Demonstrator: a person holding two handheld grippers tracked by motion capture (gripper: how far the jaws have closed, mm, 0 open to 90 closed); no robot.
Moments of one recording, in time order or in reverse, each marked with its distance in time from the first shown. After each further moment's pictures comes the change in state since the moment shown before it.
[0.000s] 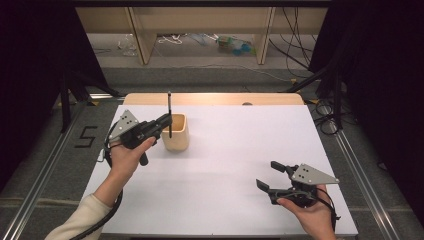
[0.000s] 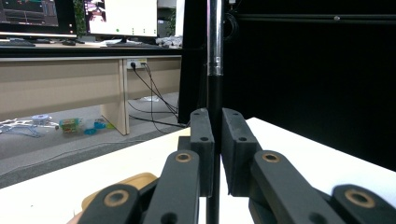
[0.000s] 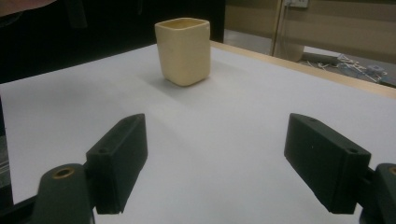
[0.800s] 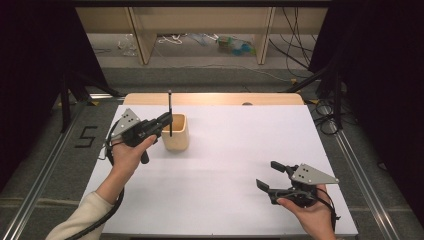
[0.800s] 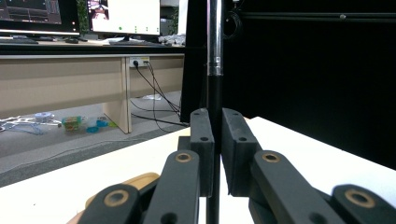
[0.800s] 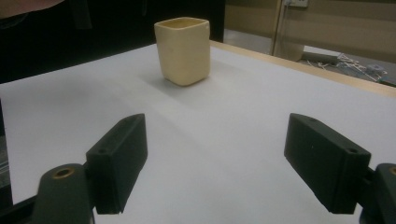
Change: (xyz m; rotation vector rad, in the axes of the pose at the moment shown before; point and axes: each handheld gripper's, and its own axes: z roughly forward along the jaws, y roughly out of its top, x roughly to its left) left arm 0.005 -0.002 0.006 0.008 0.010 -0.003; right arm -0.002 -0.001 0.002 -0.022 -0.002 -0.018
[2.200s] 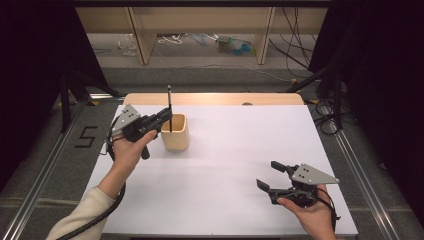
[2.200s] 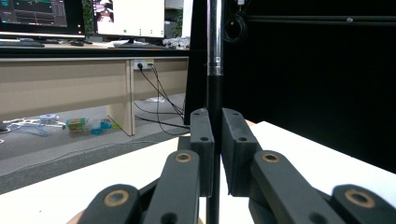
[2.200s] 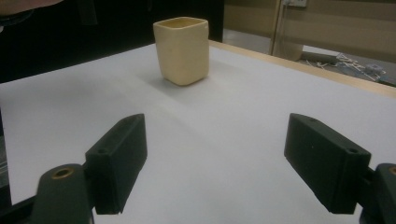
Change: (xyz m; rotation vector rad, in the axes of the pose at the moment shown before) left arm 0.007 0.004 0.008 -0.010 0.017 -0.006; right arm 0.001 -0.001 0.000 0.003 0.007 0.030
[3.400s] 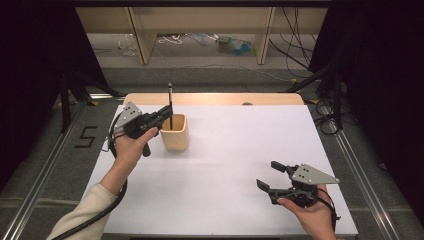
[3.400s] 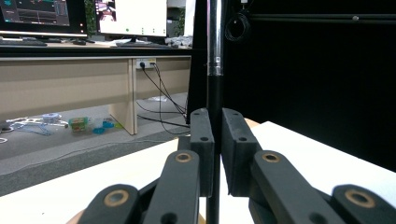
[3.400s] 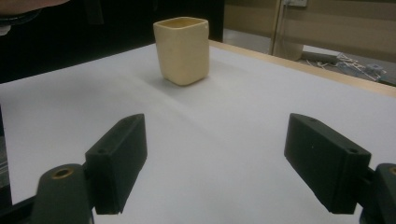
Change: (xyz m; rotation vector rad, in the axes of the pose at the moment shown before) left arm 0.006 0.001 0.008 0.002 0.009 0.004; right arm 0.000 0.000 0.000 -0.001 0.002 0.002
